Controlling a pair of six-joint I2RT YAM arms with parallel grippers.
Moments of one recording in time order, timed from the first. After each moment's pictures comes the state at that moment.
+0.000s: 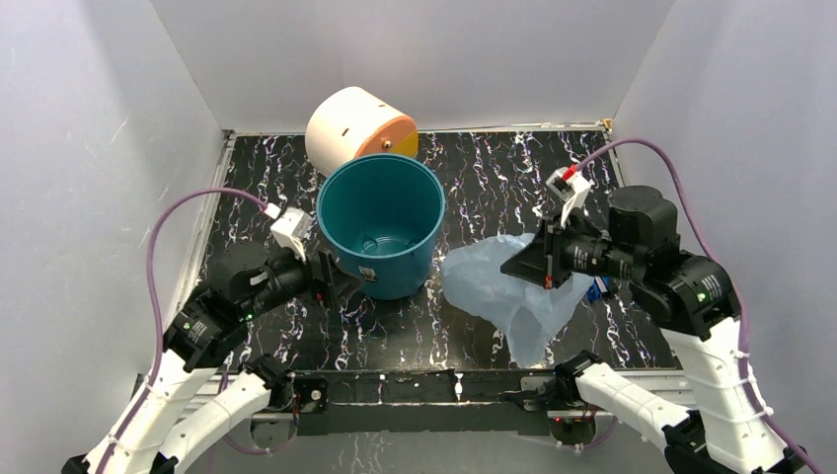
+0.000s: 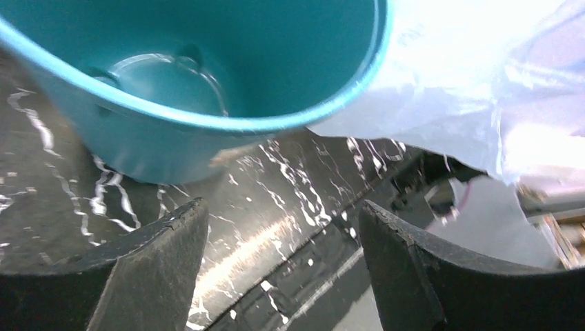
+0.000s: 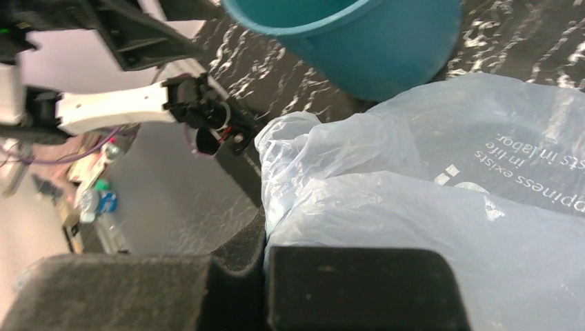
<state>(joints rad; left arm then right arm) -0.60 0.62 0.96 -0.75 0.15 -0.41 0.54 0.86 1.45 -1.09 -0.51 0.35</state>
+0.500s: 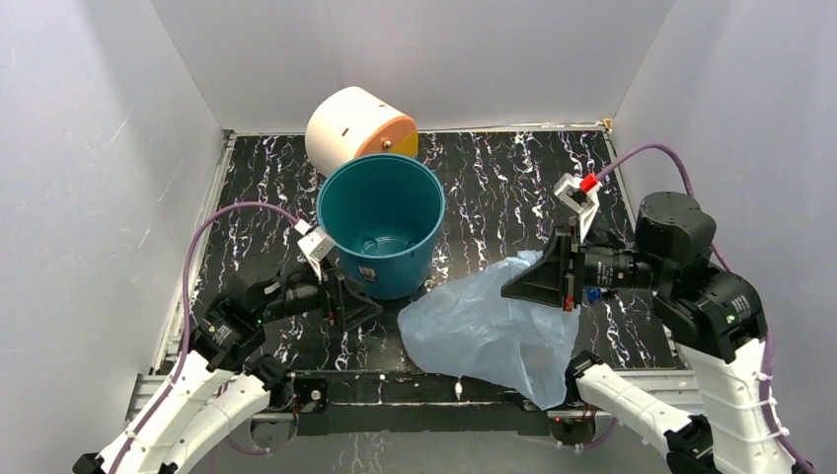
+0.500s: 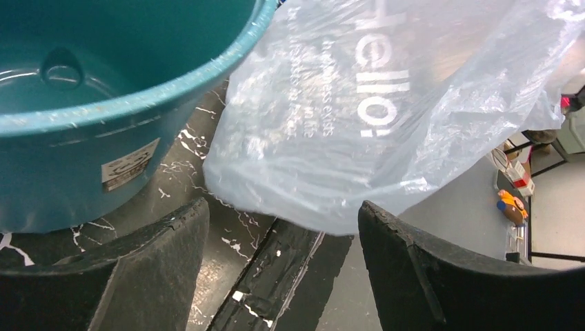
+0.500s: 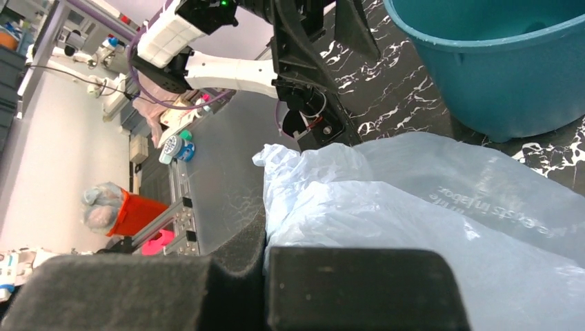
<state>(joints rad) -0.60 0.56 0.71 -0.49 0.53 -0.38 0.54 0.83 1.54 -1.07 -0.85 0.37</state>
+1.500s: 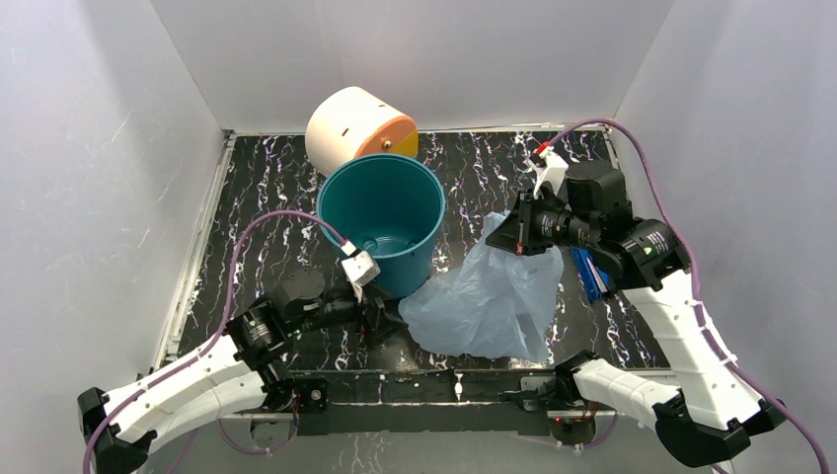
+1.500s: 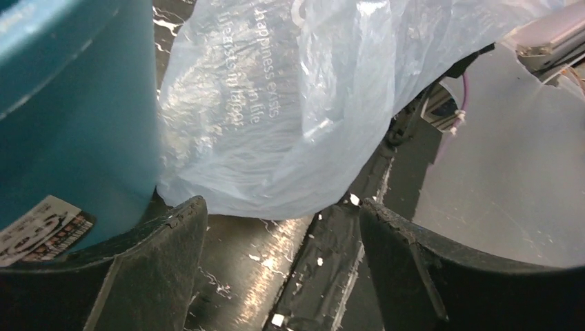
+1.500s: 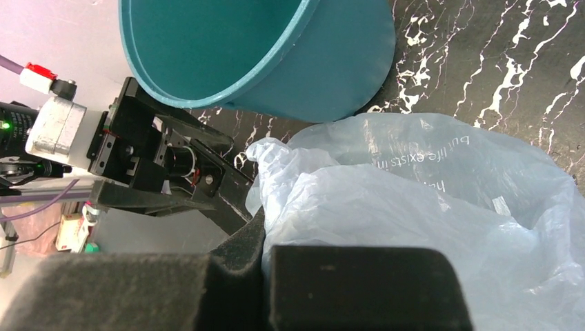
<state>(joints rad) -0.94 0.65 0.55 -0.25 0.27 -0.24 0.54 1.00 1.41 -0.98 -0.36 0.46</state>
